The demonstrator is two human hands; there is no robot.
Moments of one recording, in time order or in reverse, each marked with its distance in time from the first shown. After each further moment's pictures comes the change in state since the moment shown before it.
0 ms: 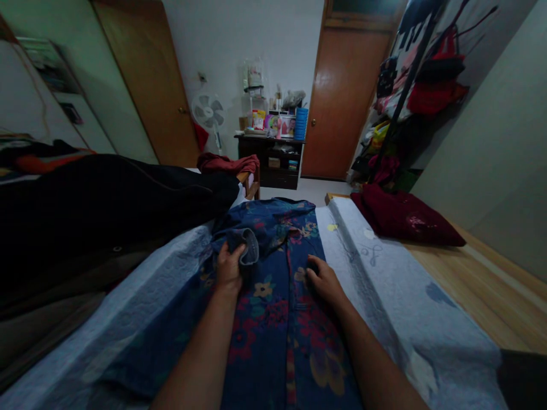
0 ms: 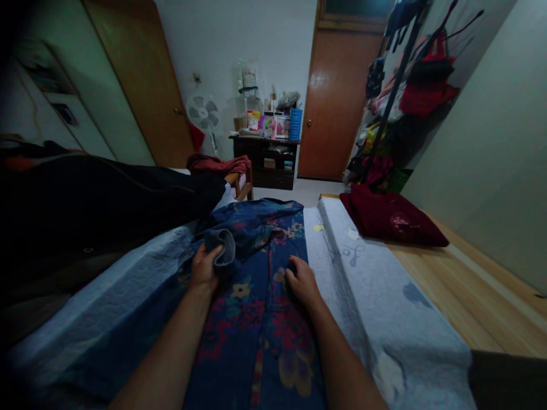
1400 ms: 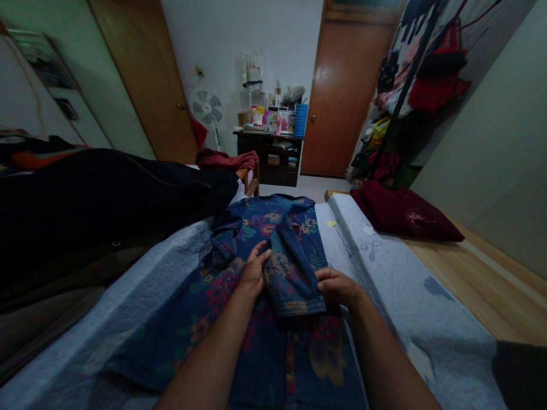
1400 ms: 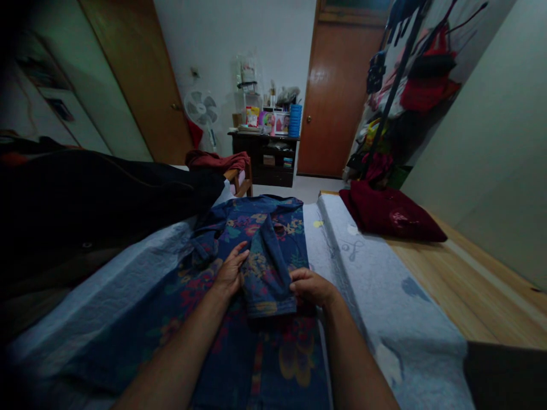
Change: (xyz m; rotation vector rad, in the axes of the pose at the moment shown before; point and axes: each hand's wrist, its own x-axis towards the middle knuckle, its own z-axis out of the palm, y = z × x) left_hand -0.036 -0.033 0.026 -0.049 -0.210 -0.448; right_hand -0.017 -0.008 -0.038 0.976 -0.813 0.439
